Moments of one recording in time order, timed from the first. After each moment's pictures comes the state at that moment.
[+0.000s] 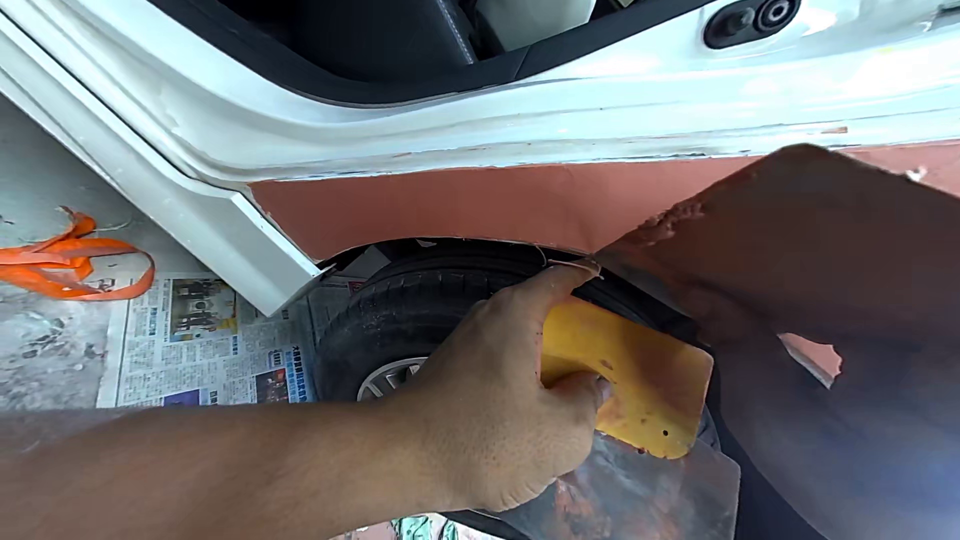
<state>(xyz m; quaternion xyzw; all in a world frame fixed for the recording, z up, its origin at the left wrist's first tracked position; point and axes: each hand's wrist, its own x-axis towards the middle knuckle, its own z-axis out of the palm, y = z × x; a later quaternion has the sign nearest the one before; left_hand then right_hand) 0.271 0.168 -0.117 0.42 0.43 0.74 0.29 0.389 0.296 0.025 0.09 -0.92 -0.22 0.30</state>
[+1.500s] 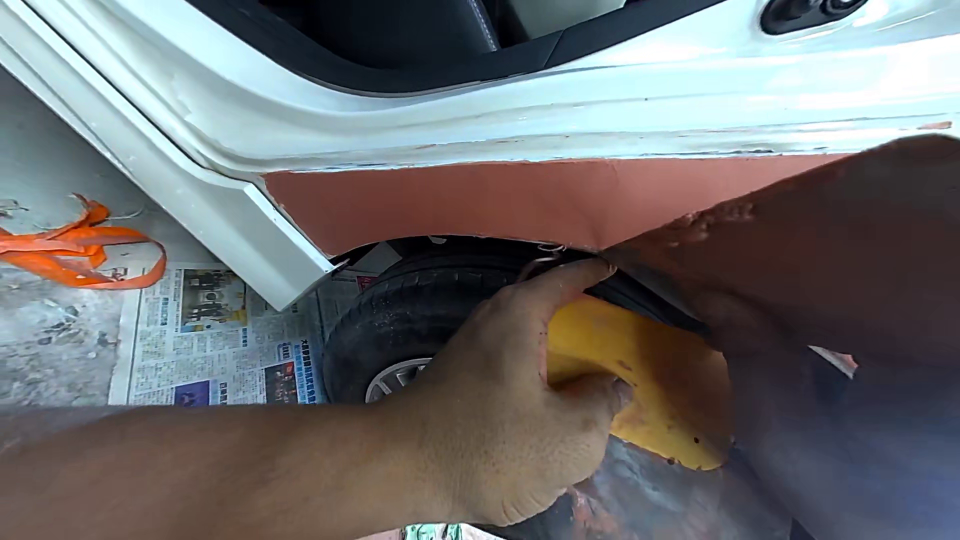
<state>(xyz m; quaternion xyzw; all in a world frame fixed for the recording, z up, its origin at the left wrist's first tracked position) 0.263 0.165 -0.128 0.41 0.39 0.77 0.28 0.382 0.302 0.010 0.09 -0.91 -0.24 0.32</state>
